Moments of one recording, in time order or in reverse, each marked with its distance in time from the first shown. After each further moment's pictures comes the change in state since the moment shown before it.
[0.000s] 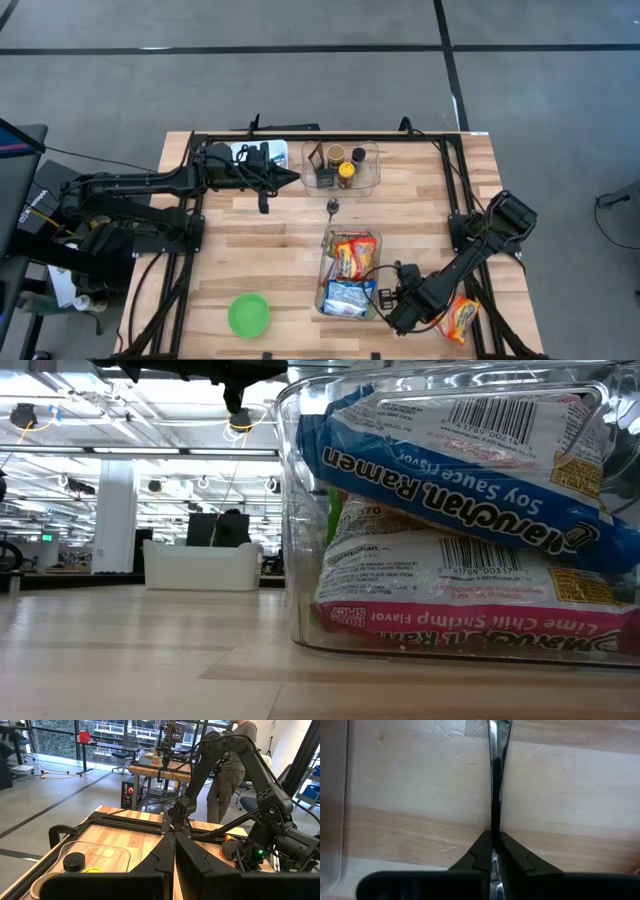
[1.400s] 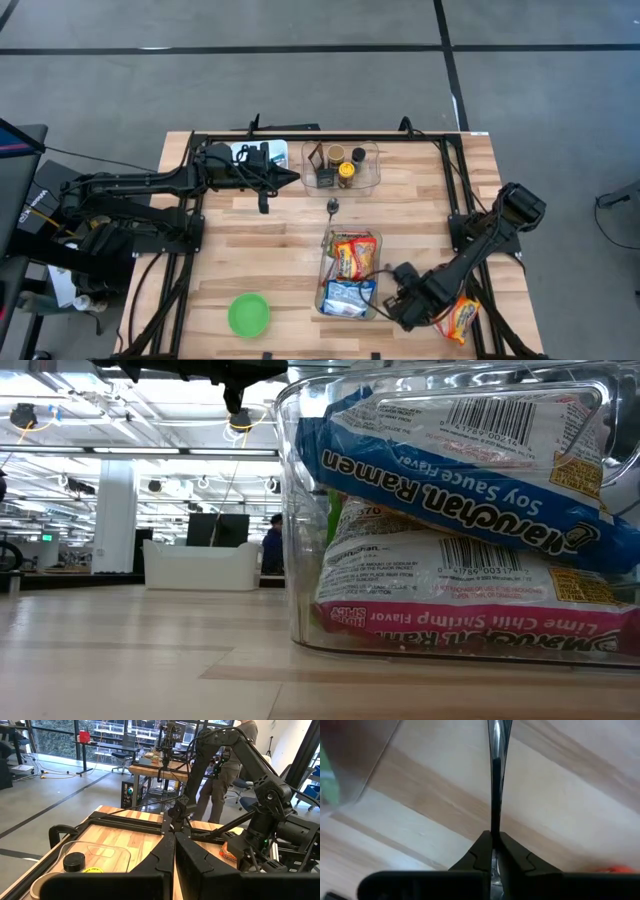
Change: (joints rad) left arm 0.000 0.000 0.000 0.000 0.000 0.000; right arm -0.003 -0.110 0.000 -0.037 -0.027 -0.414
